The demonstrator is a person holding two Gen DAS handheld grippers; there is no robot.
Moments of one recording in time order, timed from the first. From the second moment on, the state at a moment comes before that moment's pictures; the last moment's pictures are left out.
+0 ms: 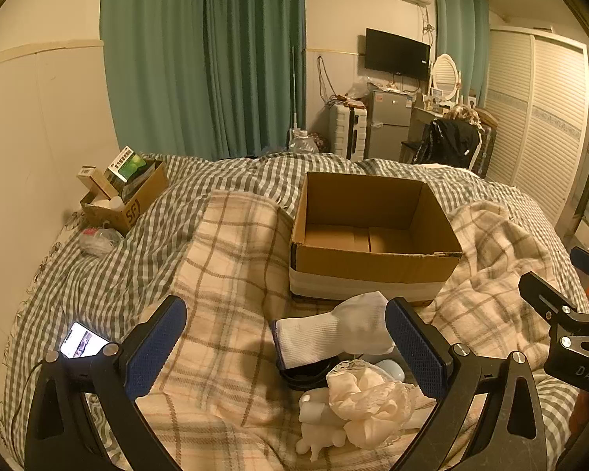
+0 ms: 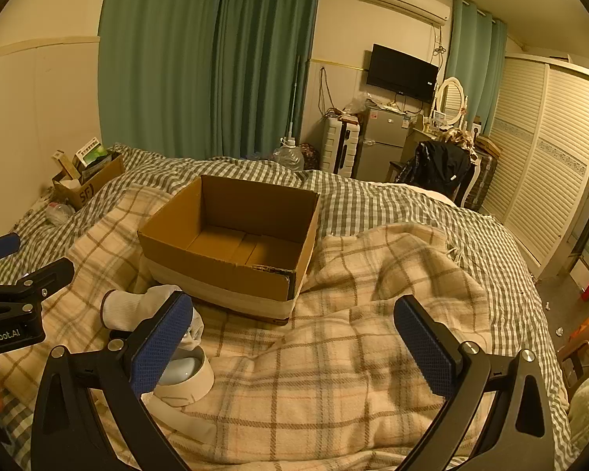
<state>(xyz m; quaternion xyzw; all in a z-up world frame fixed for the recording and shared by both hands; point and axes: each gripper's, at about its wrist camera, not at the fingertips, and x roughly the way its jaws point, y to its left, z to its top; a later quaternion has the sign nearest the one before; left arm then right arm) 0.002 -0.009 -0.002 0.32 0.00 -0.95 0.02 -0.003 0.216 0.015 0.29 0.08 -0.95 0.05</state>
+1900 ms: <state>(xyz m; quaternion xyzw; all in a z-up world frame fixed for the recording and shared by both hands) -0.005 0.040 -0.083 0.44 0.01 -0.90 -0.08 -0.016 0.230 -0.008 0.34 0.08 -0.94 0.05</state>
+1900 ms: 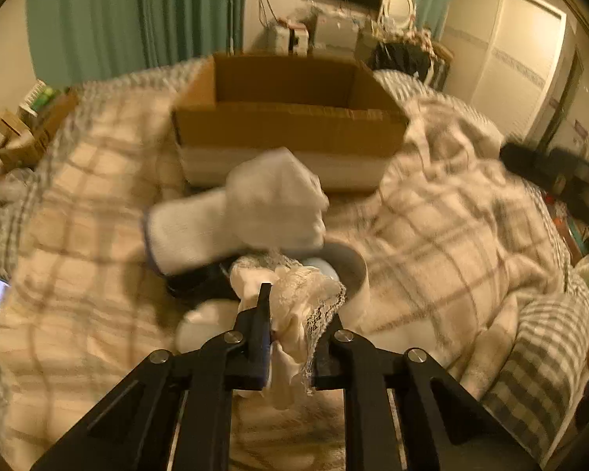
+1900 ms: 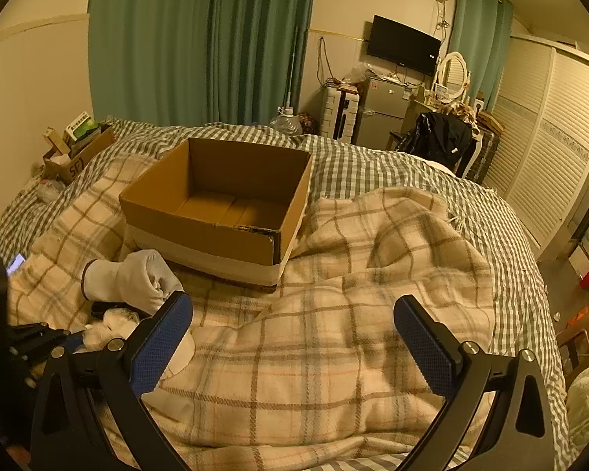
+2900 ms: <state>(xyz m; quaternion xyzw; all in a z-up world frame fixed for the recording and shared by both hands) -0.026 -0.069 -0.074 0.43 0.04 -0.90 0.03 -0.092 0.089 -0.096 0.45 0.17 -0.85 0.22</state>
